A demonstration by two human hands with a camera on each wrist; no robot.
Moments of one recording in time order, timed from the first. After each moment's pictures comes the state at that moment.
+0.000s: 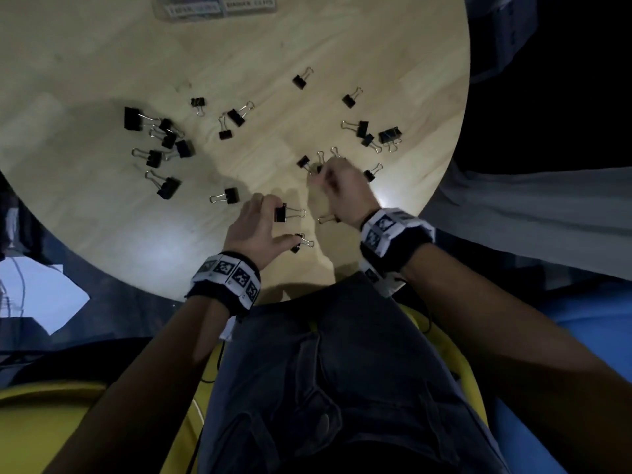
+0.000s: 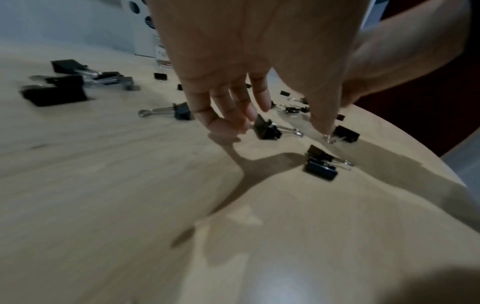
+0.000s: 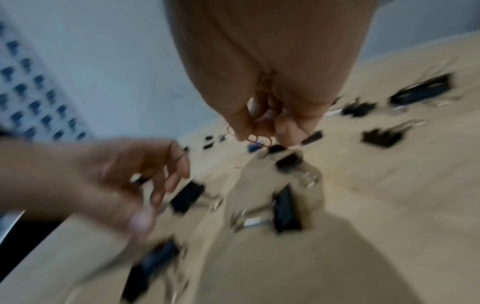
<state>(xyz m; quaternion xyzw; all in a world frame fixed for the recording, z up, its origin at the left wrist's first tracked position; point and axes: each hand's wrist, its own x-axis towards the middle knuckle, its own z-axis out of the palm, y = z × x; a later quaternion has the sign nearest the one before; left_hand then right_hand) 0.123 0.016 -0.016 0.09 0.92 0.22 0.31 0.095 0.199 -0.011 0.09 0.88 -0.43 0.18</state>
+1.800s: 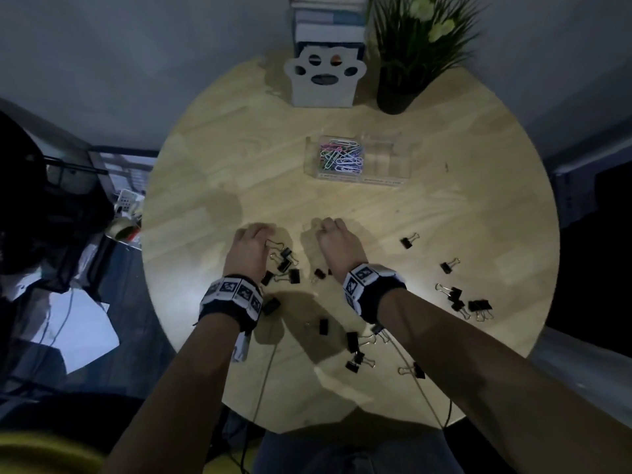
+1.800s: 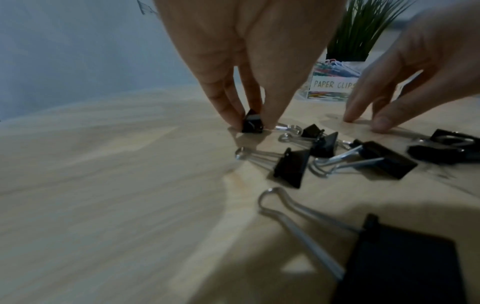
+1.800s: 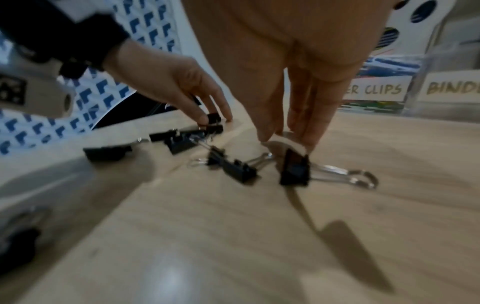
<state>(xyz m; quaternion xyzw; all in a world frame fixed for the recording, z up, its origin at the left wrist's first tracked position) -0.050 -0.133 -0.021 -0.03 0.96 0.22 0.15 -0.079 0.043 -0.005 -0.20 0.94 -0.06 0.25</state>
